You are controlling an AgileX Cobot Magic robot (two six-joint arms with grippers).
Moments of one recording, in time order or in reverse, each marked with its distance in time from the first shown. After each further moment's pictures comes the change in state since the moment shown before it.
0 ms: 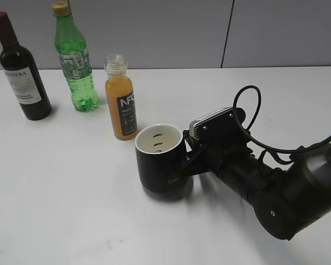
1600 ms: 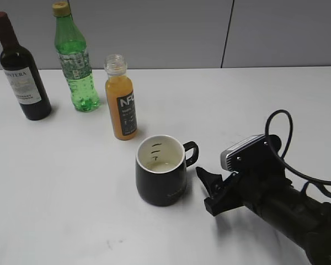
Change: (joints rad) left arm 0.000 0.000 0.000 0.000 0.000 0.000; right arm 0.001 -0.069 0.242 -0.014 -0.060 0.024
